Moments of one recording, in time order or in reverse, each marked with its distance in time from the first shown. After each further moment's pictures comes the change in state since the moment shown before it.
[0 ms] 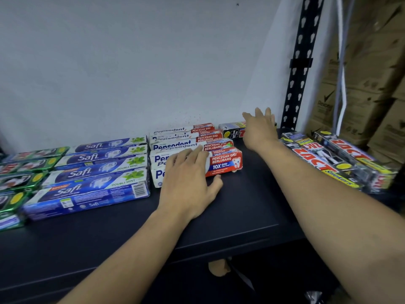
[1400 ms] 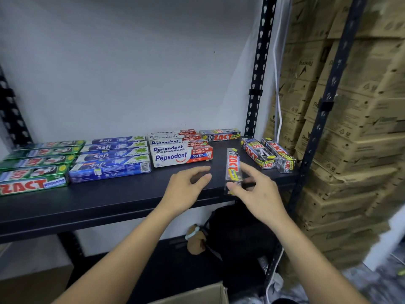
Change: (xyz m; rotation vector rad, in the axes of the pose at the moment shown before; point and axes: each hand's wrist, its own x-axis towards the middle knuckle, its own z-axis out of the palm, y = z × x) left_hand -0.098 0.056 -0.066 -0.853 -0.137 -0.150; right_hand -0.298 0.025 -0.121 0.787 0.024 0.036
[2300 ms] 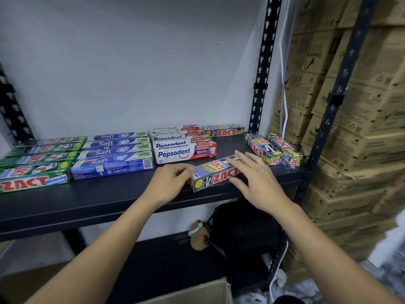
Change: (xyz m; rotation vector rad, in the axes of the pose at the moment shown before) left_hand 0.010 -0.026 -0.039 0.140 -0.013 -0.070; right_hand 0.040 0.027 0.008 -0.573 -0.137 -0.377
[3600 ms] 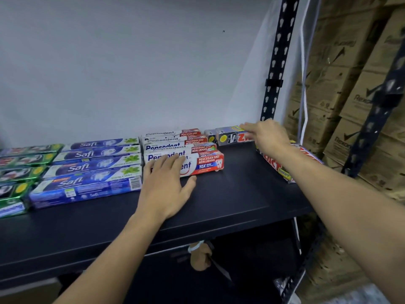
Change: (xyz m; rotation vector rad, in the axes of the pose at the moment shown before) left_hand 0.072 -0.034 0.017 0.707 0.168 0.110; right_hand 0.183 0.093 0.013 -0.341 0.000 0.089
